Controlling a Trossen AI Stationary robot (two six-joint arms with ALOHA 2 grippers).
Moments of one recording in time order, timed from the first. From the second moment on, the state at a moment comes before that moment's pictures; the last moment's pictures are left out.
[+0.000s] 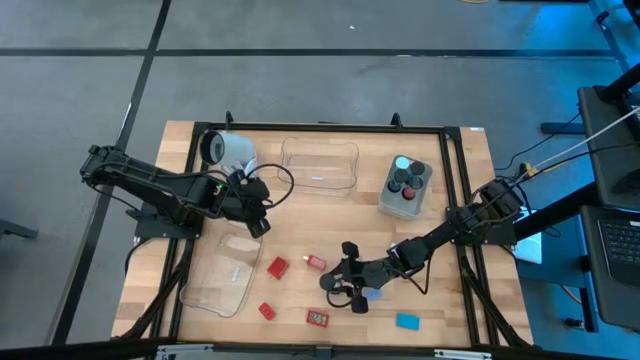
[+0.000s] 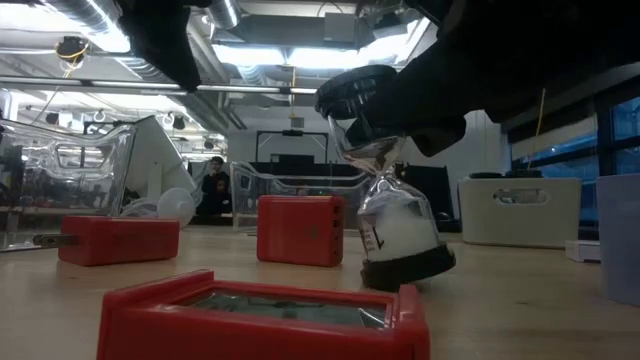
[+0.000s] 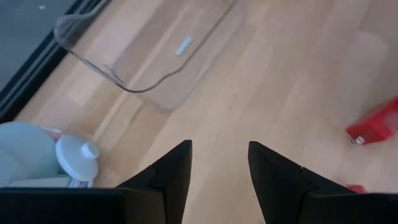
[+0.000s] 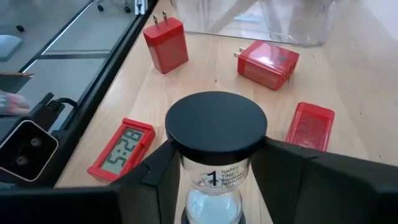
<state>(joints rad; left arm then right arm) -0.24 1.20 1.03 -0.94 -0.52 -0.64 0.54 1.85 0.88 0.44 0.27 0.31</state>
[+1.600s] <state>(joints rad) -0.24 1.20 1.03 -0.94 -0.45 -0.64 0.48 1.22 0.83 -0.93 1.03 1.09</state>
